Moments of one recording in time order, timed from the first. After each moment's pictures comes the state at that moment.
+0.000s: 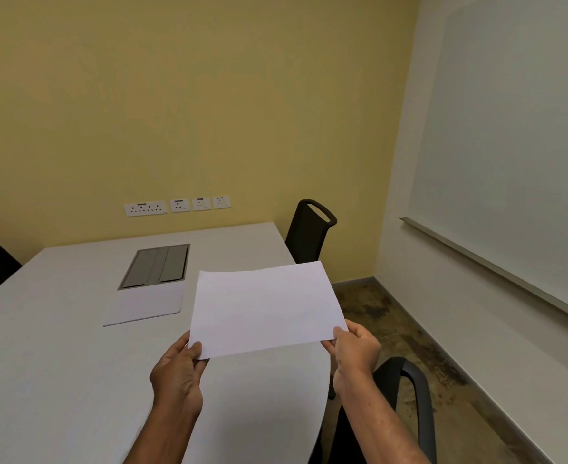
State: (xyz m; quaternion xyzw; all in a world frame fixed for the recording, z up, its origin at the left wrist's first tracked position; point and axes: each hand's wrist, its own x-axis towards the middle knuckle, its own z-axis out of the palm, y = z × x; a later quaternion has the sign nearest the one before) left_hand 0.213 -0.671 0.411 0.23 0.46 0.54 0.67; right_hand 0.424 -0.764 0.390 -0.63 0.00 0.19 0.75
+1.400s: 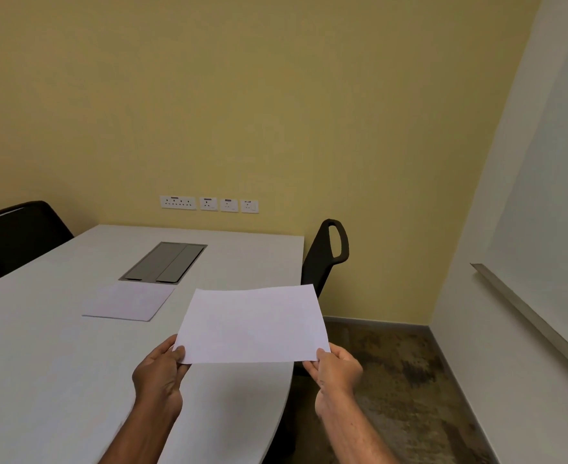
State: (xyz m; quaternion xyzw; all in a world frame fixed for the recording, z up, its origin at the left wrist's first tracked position) left_hand 0.536 -0.589 0.389 0.17 0.55 0.62 0.53; right_hand 0.769 -0.630 0.368 -0.62 -0.06 0.38 0.68
